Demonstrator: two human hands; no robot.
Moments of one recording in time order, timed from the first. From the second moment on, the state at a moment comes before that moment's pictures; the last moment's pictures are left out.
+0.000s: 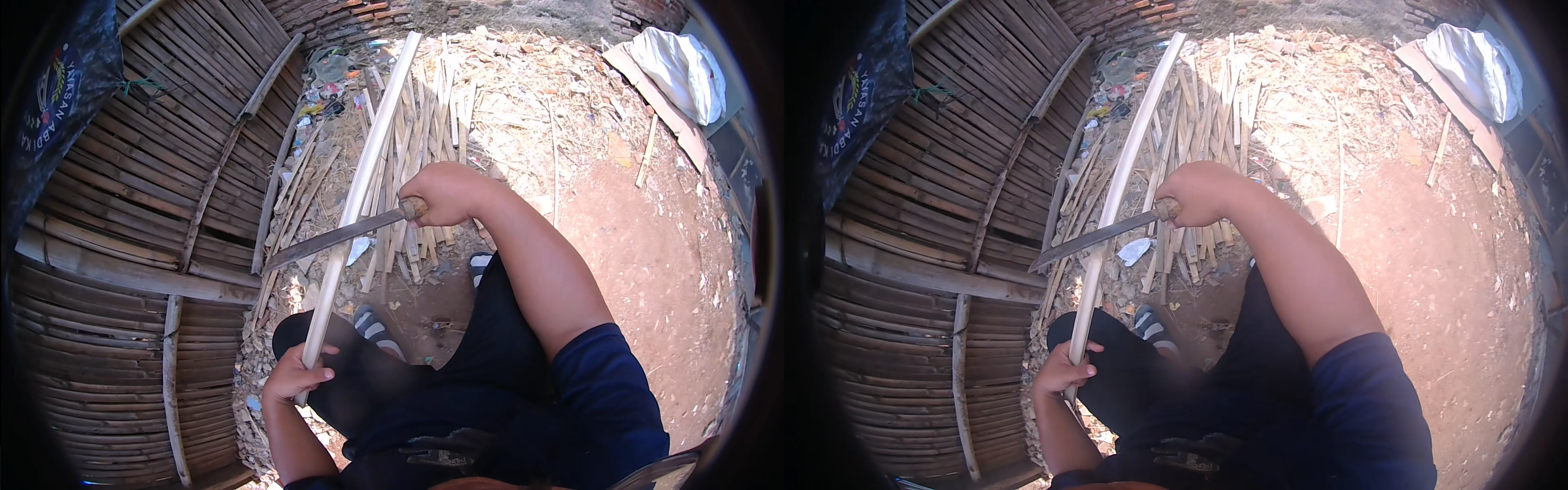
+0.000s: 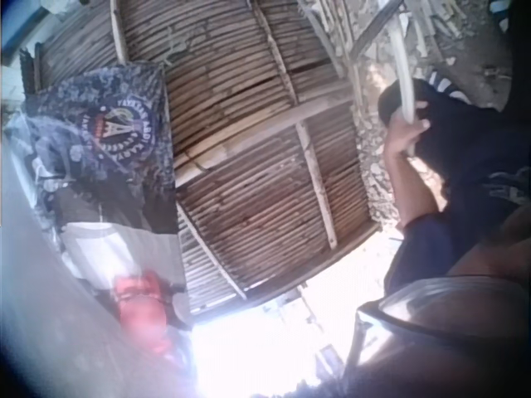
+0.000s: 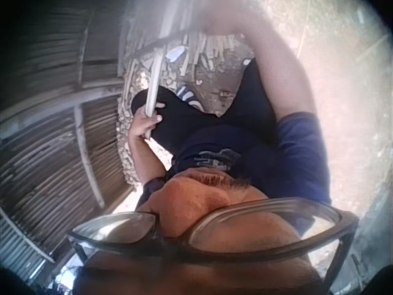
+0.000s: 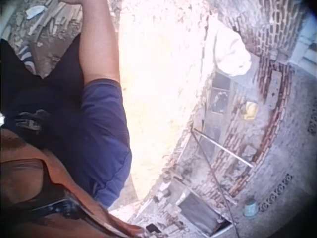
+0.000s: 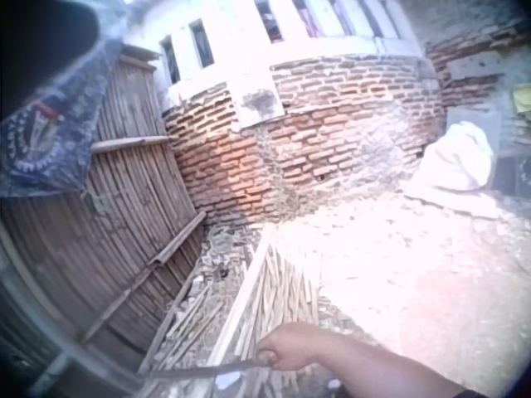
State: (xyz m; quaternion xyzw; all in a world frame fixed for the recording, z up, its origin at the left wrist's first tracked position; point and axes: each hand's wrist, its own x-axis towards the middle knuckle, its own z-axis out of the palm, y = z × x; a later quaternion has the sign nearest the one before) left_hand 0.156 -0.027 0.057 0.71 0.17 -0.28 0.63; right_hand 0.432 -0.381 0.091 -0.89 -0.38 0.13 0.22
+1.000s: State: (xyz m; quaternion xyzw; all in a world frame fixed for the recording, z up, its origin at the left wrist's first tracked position) left_hand 0.088 -0.009 0.037 0.60 0.15 -0.34 0.71; right_hand 0.471 -0.410 0.054 -0.91 -0.23 0.06 0.34
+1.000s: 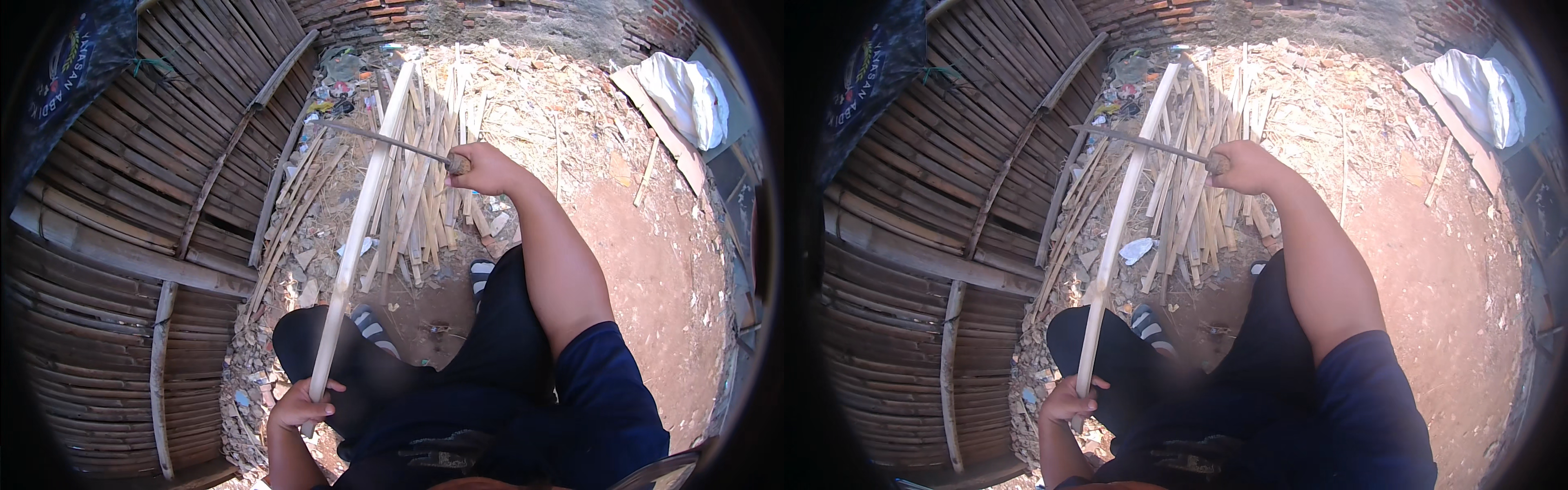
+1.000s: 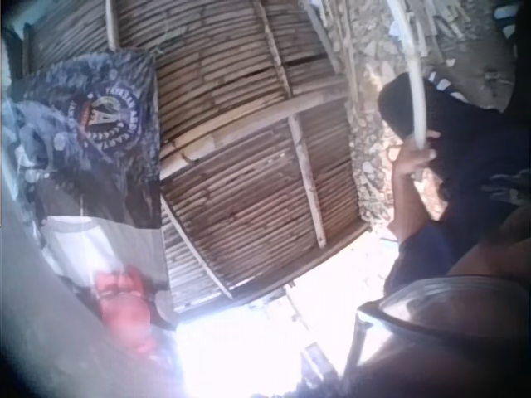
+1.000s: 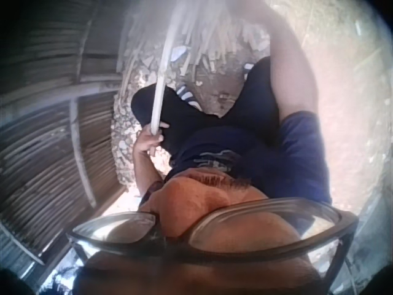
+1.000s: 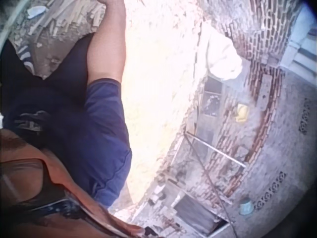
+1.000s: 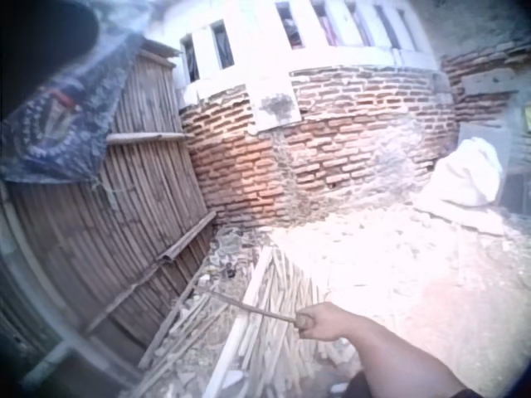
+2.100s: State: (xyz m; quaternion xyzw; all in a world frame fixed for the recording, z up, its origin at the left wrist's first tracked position) left_hand 0.094 -0.019 0.044 0.65 0.18 -0.34 0.65; right_hand 0.502 -0.436 0.049 -0.92 -0.10 0.10 0.37
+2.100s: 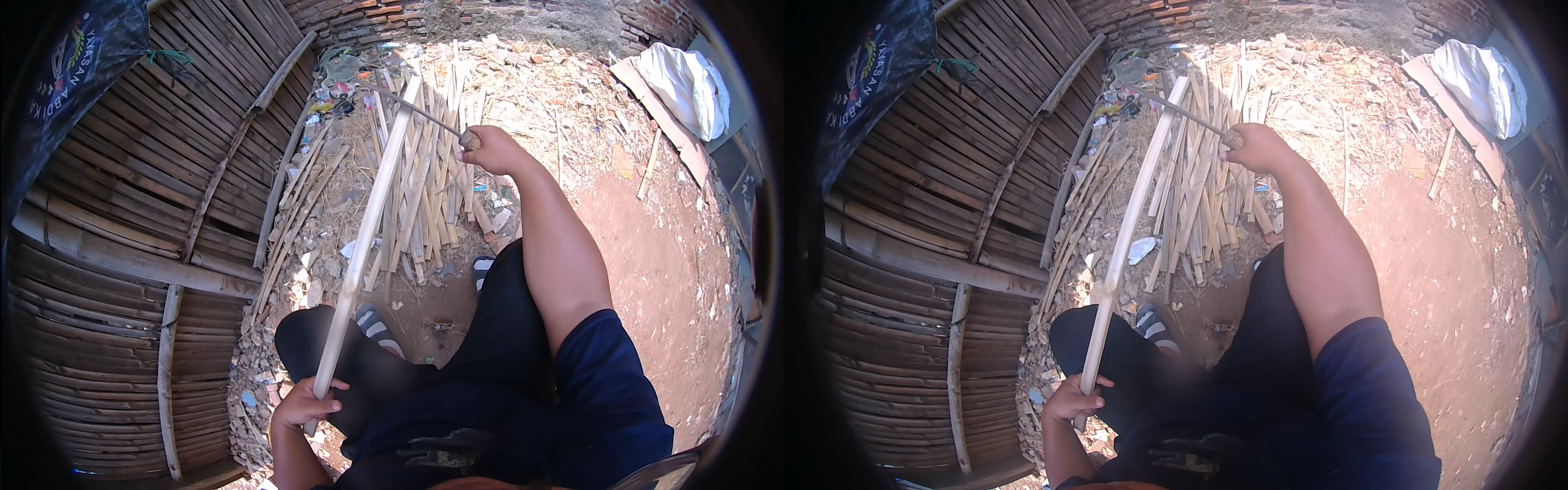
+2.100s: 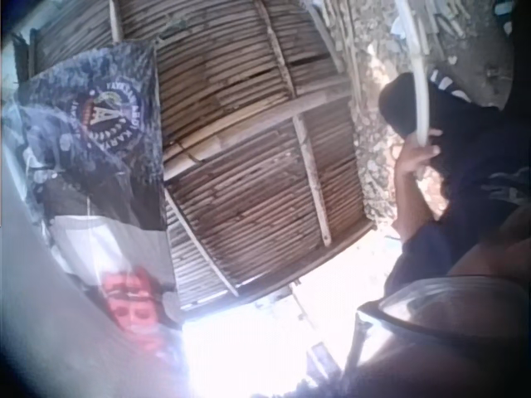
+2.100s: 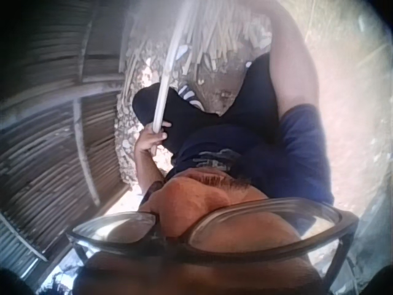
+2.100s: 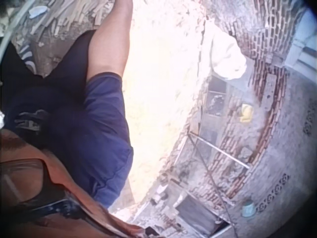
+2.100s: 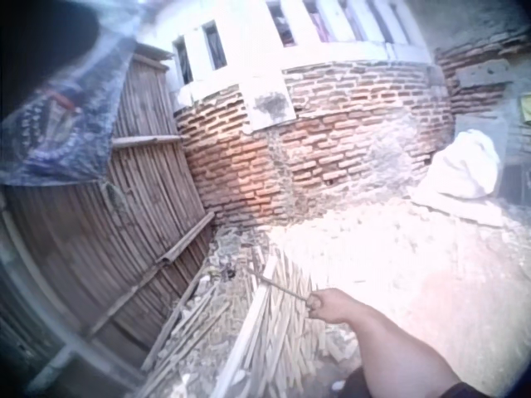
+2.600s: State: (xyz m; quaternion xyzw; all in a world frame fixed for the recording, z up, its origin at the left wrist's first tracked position) left_hand 0.088 -0.018 0.043 0.65 0.20 -0.33 0.66; right_hand 0.475 -0.404 0.068 -0.91 -0.26 0.17 0.28
